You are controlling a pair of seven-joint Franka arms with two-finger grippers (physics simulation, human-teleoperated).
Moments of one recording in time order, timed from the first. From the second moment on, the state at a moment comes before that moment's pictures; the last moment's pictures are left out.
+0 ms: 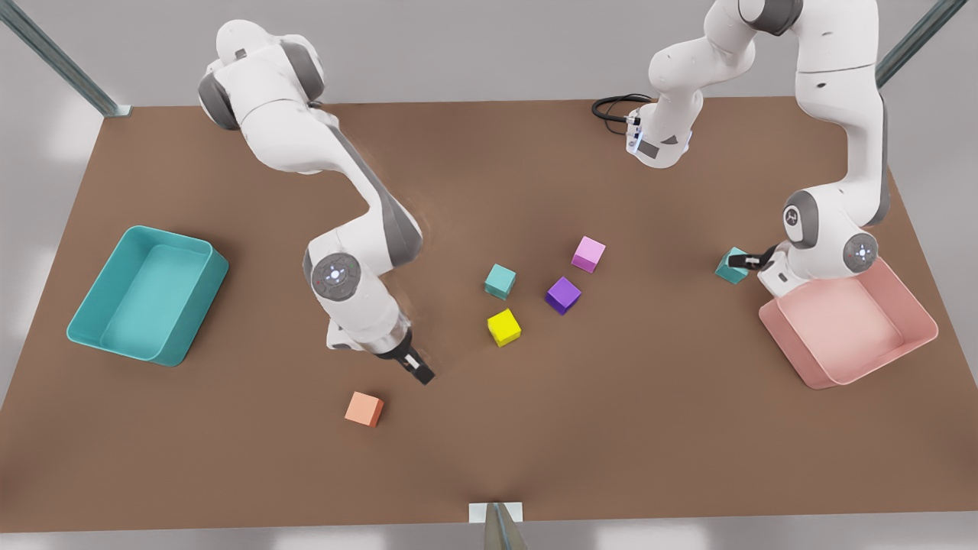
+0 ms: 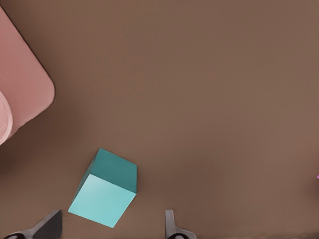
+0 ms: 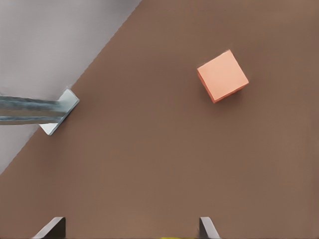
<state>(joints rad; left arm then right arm) 0.28 0.20 -0.04 -2.21 0.02 2.05 0.32 0.36 0.71 0.01 -1.08 0.08 2.00 1.18</state>
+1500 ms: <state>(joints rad) 0.29 0.31 -0.02 -2.36 0.07 2.41 0.88 0.22 0.44 -0.12 -1.13 0.09 1.42 0.04</state>
